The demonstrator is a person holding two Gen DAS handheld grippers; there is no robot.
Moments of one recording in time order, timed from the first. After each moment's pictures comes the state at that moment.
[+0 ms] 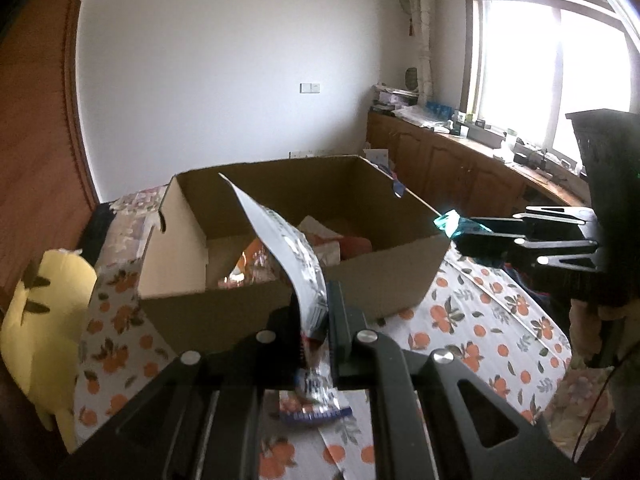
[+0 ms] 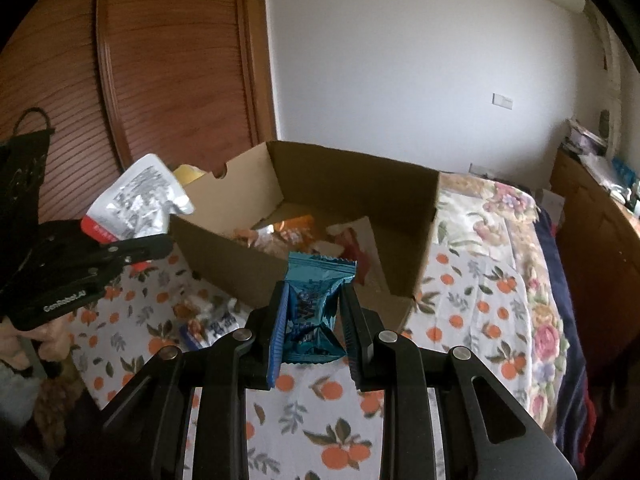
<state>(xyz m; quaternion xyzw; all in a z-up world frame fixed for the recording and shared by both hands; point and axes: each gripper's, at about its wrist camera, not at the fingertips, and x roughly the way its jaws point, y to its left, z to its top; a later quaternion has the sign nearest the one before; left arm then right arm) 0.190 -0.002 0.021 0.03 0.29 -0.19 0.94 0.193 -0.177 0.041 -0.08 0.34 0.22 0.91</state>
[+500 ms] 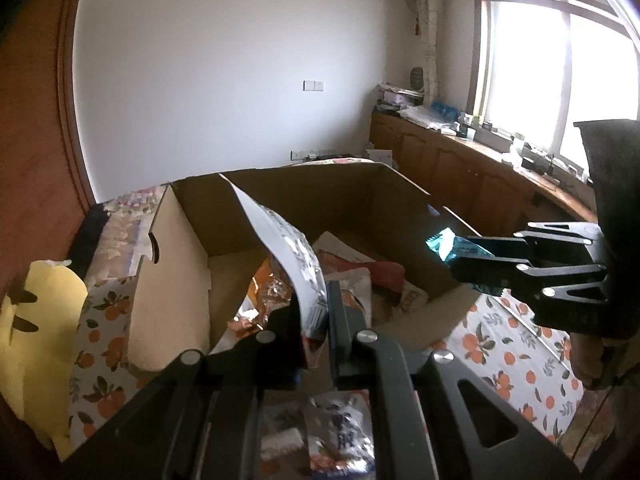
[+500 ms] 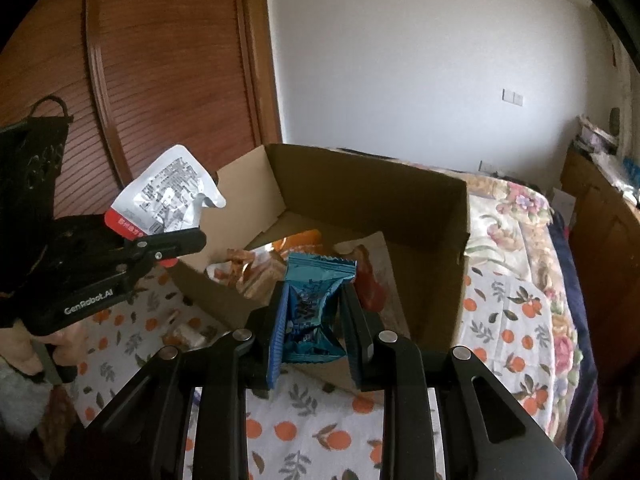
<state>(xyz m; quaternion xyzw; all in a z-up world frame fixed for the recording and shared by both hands) 0.259 0.009 0.011 0.02 0.30 -0.19 0.94 0.247 -0.155 0.025 -0.07 0.35 0.23 0.91</state>
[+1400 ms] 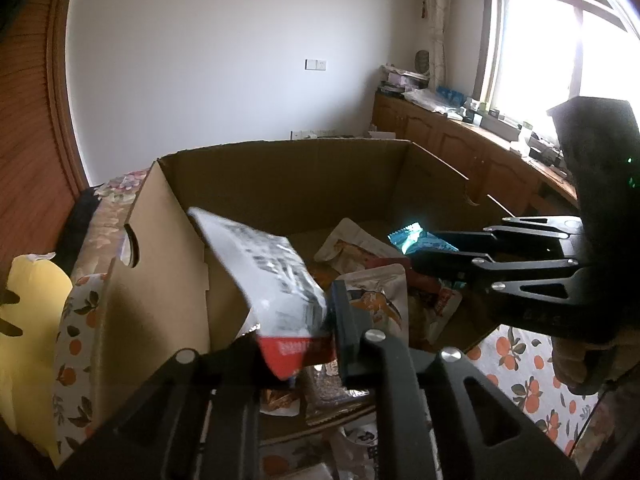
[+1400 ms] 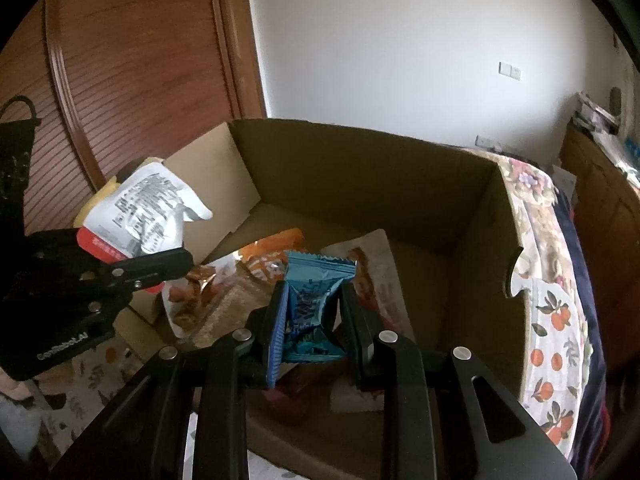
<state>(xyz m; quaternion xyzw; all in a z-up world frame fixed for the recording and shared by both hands) 0.306 0.011 -0.020 0.02 0.33 -0.19 0.92 0.314 -0.133 -0.015 -0.07 0.39 0.21 0.89</state>
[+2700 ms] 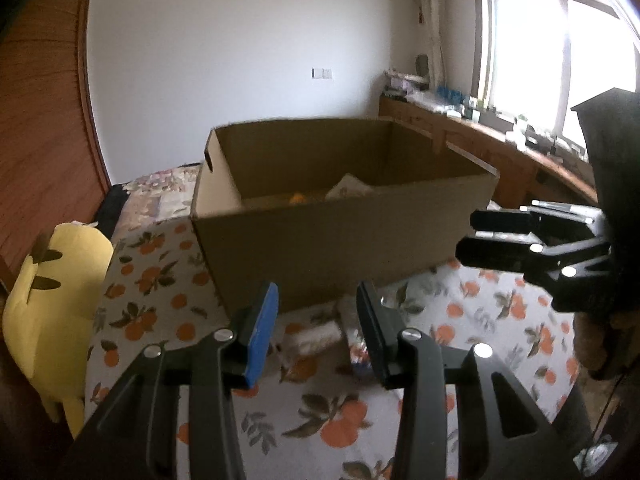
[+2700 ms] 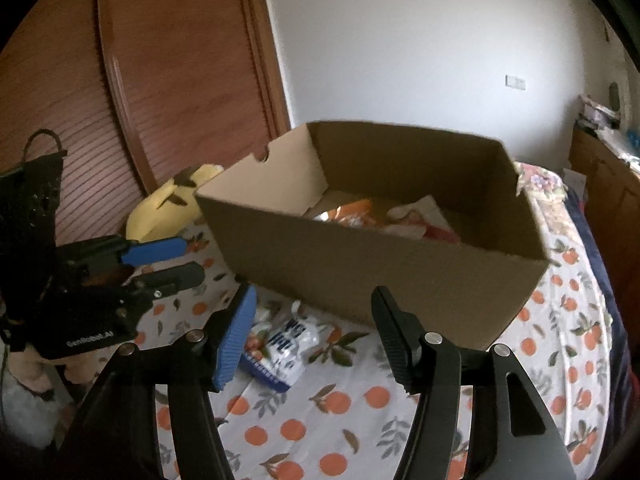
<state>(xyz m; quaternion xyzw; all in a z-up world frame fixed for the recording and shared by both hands) 0.183 0.054 -0.033 0.05 0.31 -0.17 0.93 0.182 -0.117 -0.011 -0.03 0.35 0.25 0.90</state>
